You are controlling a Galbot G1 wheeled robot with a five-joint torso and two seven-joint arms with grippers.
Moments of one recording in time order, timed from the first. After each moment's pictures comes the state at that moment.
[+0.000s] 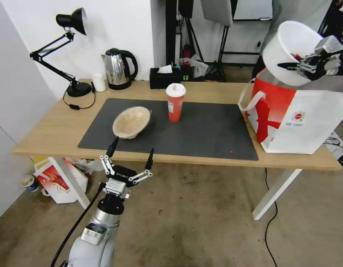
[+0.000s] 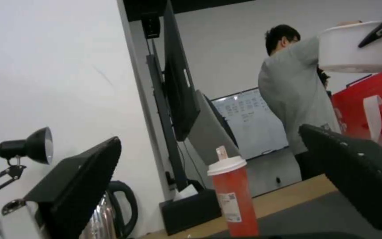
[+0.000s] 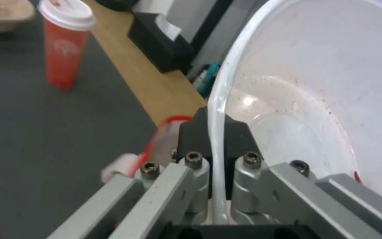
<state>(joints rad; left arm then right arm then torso) 1.60 -1.47 -0.49 -2.11 0.03 -0.62 0.21 -1.70 -0.19 1.25 1.57 1.07 -0.07 -0.57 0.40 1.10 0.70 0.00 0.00</state>
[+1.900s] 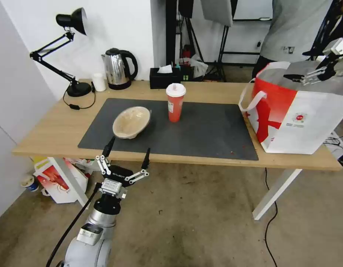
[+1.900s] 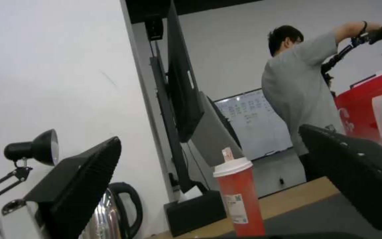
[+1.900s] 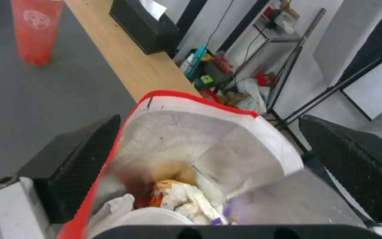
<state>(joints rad) 1.61 -1.46 -0.51 -2.11 0.02 -0.63 0.21 -1.72 -0.19 1.24 1.55 1.03 -0.08 -0.53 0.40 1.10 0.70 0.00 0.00</state>
